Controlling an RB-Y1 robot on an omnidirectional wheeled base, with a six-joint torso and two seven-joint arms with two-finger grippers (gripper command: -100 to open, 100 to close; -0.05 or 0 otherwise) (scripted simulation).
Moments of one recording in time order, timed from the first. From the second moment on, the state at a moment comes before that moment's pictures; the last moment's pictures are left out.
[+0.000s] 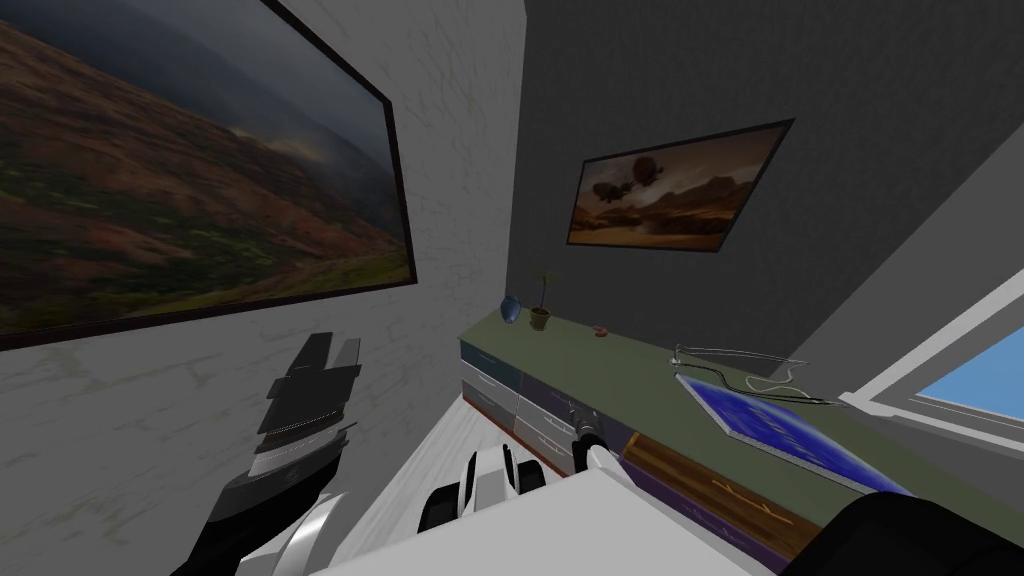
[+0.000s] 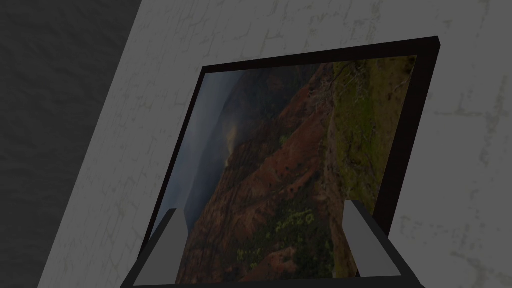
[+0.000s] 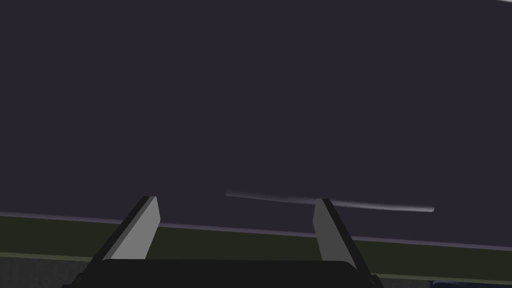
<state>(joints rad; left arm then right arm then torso) 0.53 0.04 0.06 -2.26 0.03 -0.56 -0.17 0.36 -0.19 0.08 -1.36 1.22 0.44 -0.05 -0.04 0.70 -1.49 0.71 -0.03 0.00</state>
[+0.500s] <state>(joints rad) 0.53 0.04 0.06 -2.26 0.03 -0.56 -0.17 0.34 -0.18 0.09 -1.31 1.26 0.49 -0.07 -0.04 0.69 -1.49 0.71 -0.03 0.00</state>
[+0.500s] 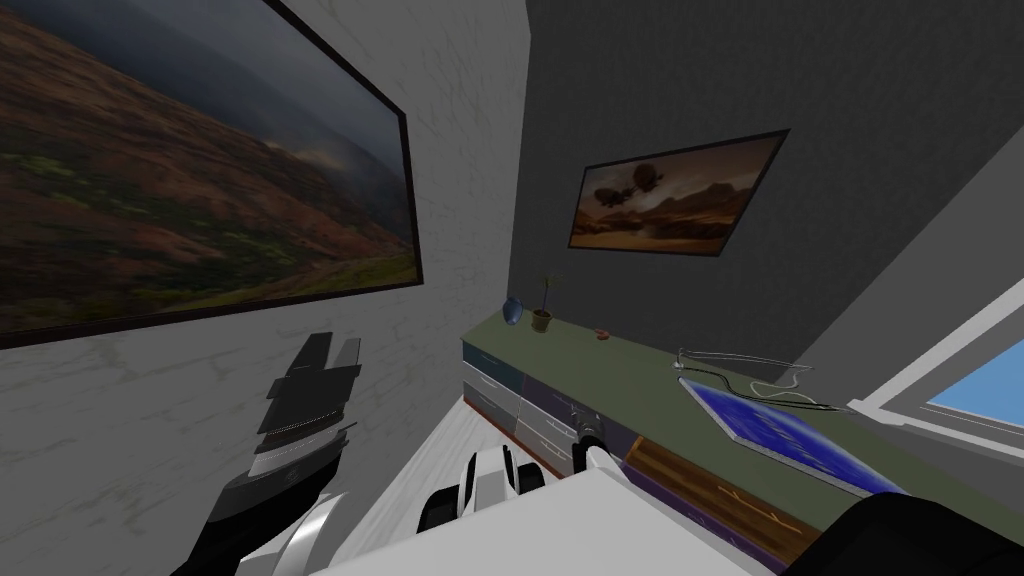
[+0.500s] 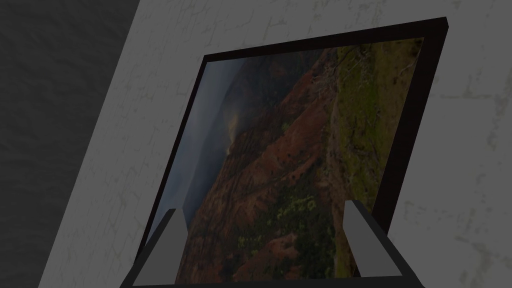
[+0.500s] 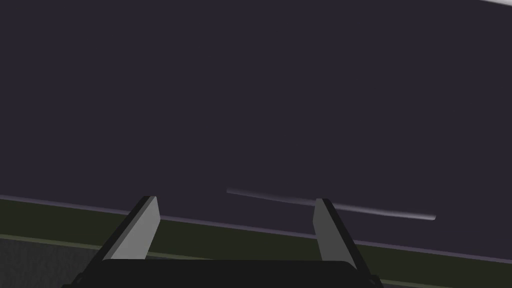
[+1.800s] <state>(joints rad) 0.53 0.04 0.06 -2.26 0.03 -0.56 -0.17 0.33 -0.18 0.09 -1.32 1.28 0.53 -0.02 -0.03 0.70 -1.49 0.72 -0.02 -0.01</state>
